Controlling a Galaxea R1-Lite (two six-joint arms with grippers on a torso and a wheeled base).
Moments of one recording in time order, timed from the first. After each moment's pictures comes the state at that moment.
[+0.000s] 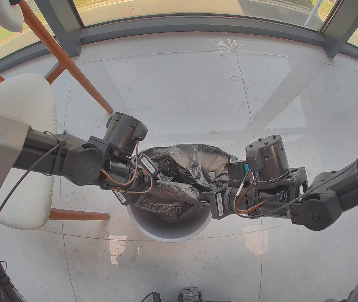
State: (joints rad) left arm -0.51 2.02 -1.32 0.13 0.02 -1.13; right arm 0.73 1.94 -0.97 -0.38 -0.01 0.25
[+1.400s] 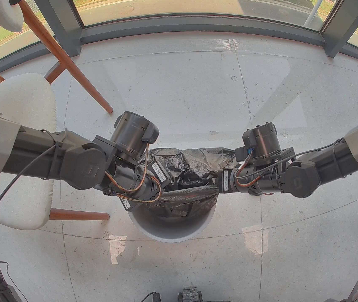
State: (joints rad) left arm -0.59 1.98 -1.32 0.20 0.01 -1.06; right arm 0.57 2.09 -1.21 -0.19 0.01 0.34
